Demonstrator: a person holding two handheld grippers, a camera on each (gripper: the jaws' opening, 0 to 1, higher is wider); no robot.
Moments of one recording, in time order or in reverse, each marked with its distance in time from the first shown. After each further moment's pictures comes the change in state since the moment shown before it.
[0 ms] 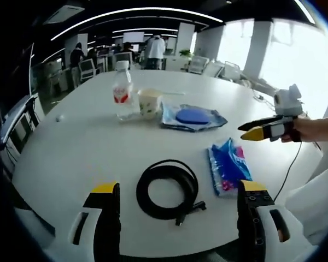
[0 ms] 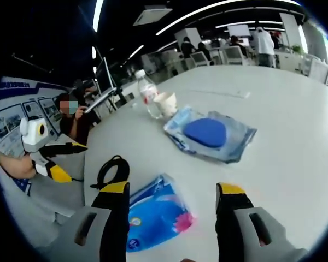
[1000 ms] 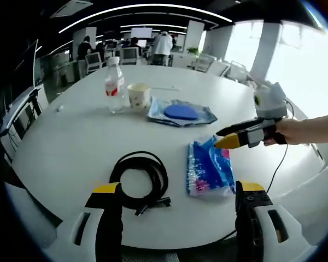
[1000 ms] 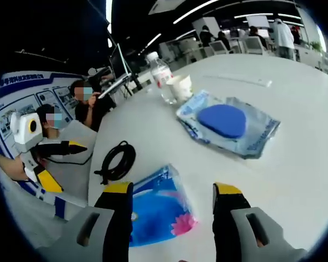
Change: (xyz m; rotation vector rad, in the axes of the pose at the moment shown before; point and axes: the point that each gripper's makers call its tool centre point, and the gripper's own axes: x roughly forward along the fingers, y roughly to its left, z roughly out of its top) left arm 0.005 -0.057 -0.007 -0.069 0.023 0.037; right arm 0.020 -0.001 -0.018 -0.041 0.093 0.139
